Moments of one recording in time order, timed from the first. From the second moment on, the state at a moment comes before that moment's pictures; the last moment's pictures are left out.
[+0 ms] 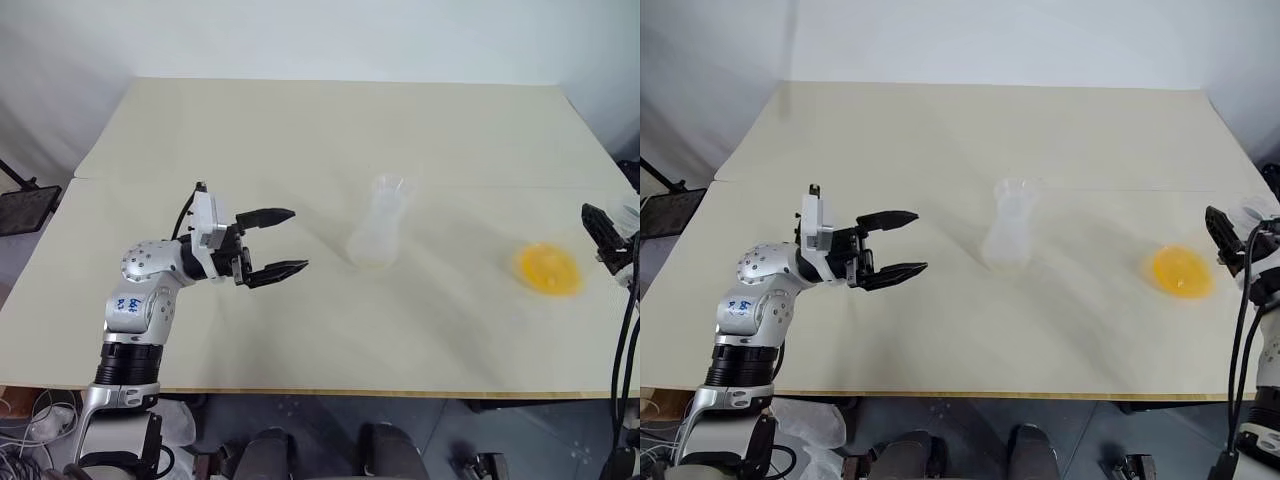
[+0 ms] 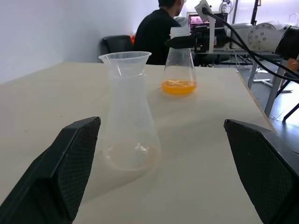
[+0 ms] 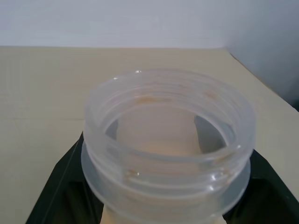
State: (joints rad) left arm -0.52 0.47 0.09 0.05 -0.49 0.18 -1.14; right arm -0.32 -0.72 -0.59 0.25 0.53 0.24 0.56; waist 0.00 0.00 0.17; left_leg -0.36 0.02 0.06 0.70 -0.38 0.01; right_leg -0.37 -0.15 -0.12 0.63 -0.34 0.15
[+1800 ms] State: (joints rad) left arm -0.49 0.43 0.03 0.04 -0.47 0.11 -1.00; right arm -0.79 -0.70 0.16 0.19 -0.45 -0.33 0.43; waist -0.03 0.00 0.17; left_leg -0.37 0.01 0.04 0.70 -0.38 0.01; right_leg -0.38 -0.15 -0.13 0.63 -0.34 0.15
